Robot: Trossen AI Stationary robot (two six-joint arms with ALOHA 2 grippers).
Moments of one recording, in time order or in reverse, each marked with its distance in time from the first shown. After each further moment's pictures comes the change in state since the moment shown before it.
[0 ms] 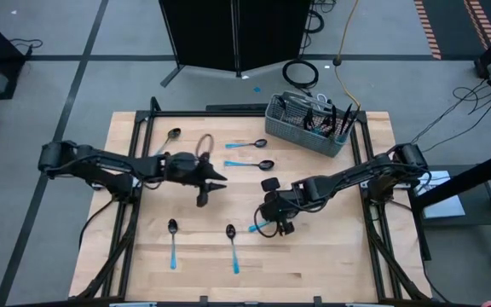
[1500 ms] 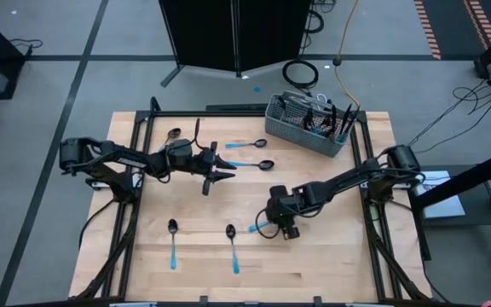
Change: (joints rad) left arm 0.202 0.215 -0.093 0.658 0.311 0.031; right arm -0.004 0.064 -0.153 0.104 -0.109 0.169
